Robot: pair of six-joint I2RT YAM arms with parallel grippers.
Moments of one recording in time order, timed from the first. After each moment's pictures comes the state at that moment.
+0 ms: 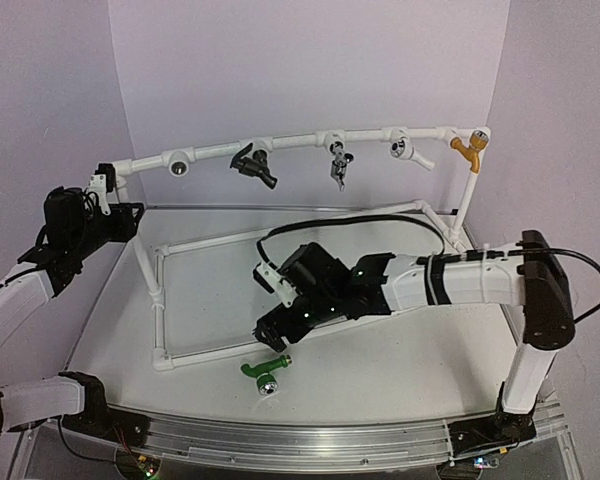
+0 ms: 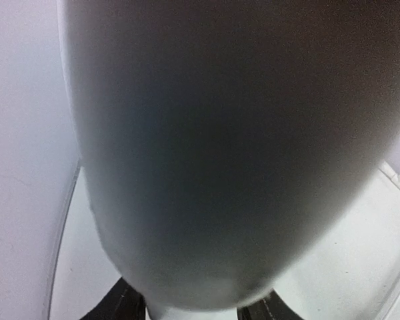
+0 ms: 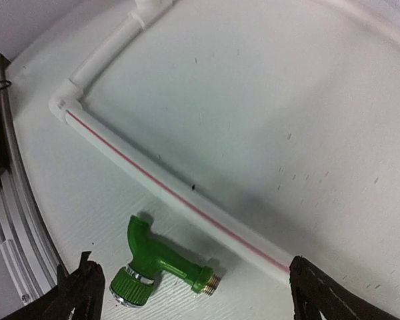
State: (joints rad) left arm -0.13 0.96 0.76 -0.02 0.09 -0.10; right arm 1.13 1.86 1.38 -0.36 0.01 0.24
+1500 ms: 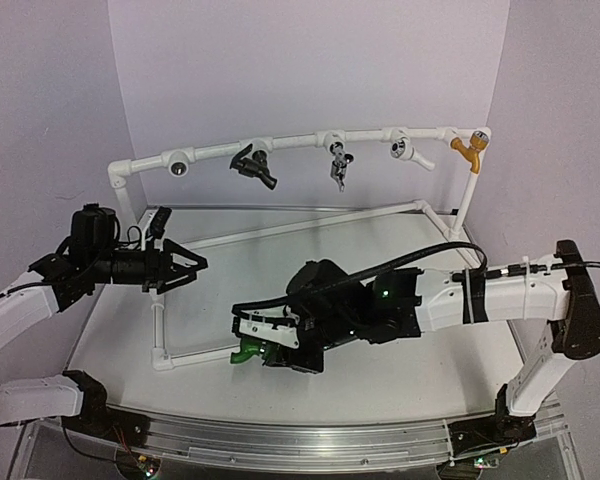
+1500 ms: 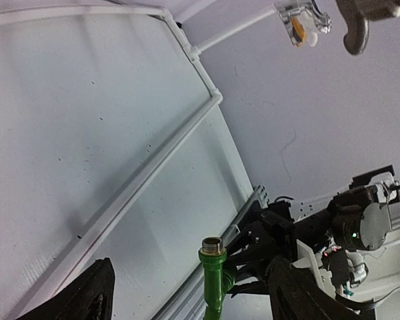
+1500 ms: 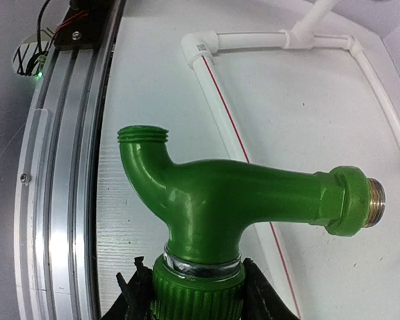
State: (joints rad) left arm -0.39 0.91 0.72 -0.25 0.77 -0.66; right arm 1.26 1.71 1.29 -0.39 -0.05 -0.35
